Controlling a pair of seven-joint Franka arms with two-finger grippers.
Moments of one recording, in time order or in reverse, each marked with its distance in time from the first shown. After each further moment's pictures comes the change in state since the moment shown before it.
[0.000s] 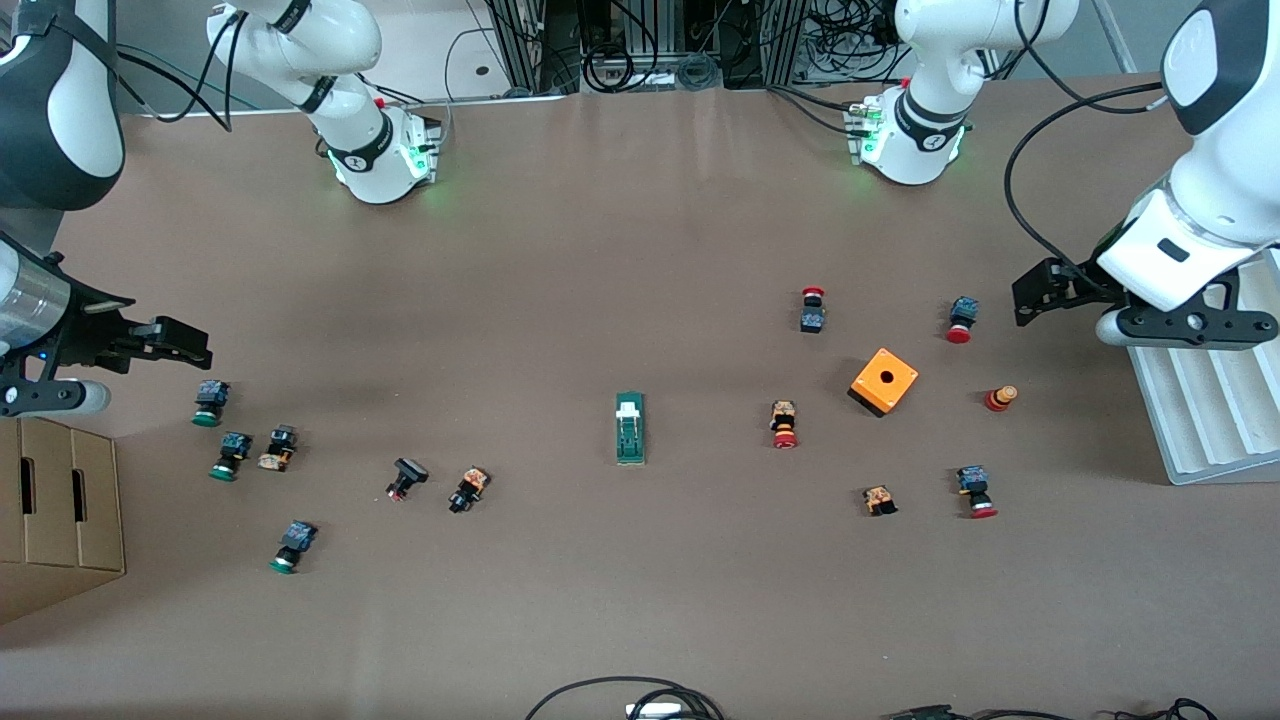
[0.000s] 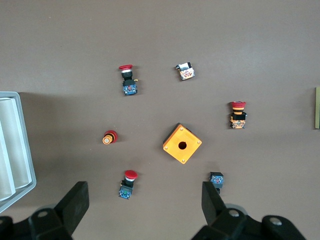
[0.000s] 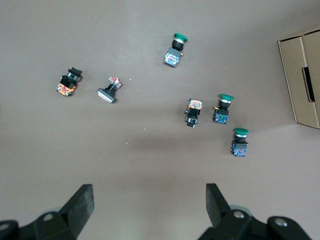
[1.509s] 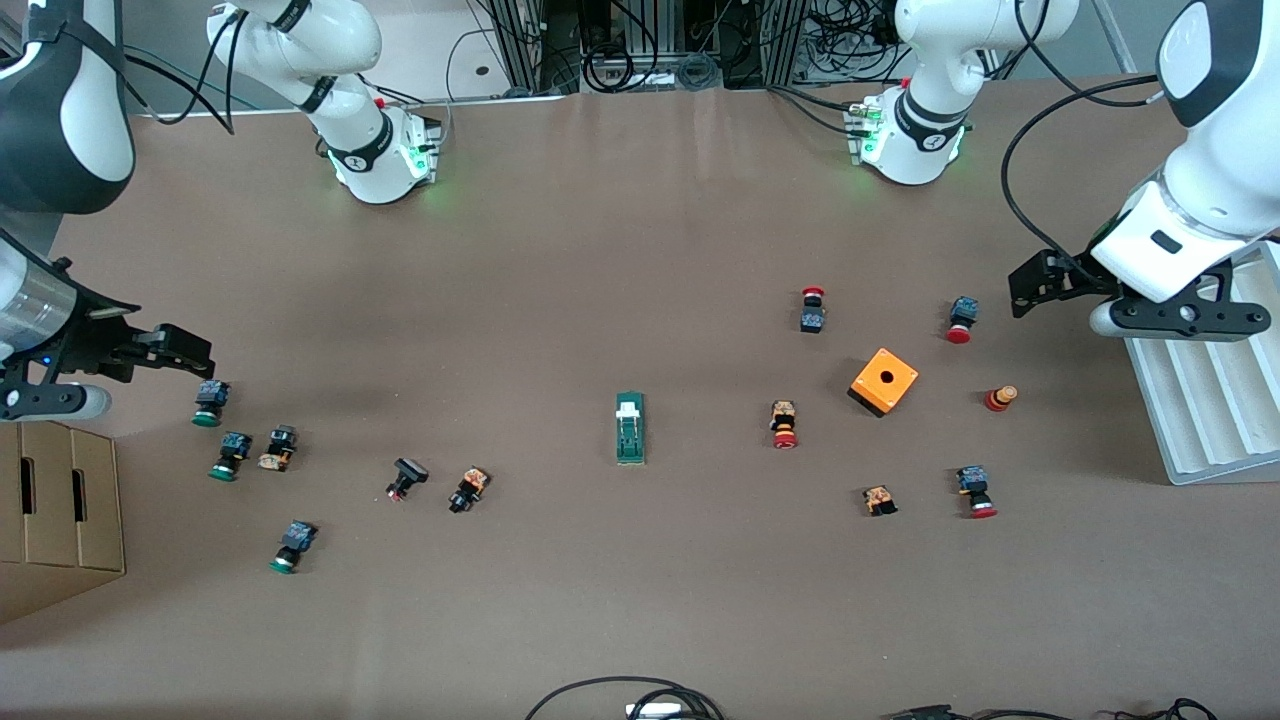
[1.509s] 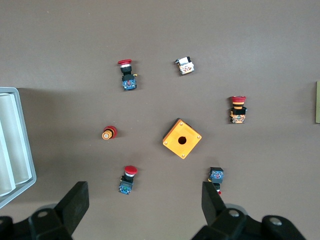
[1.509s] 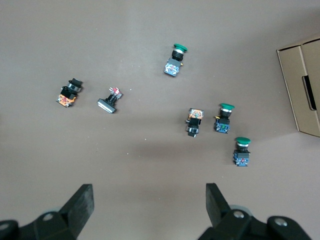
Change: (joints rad) left arm 0.000 -0.014 -0.003 -0.017 0.000 -0.011 0.001; right arm -0.003 -0.030 0.000 -0.074 0.003 0.091 0.012
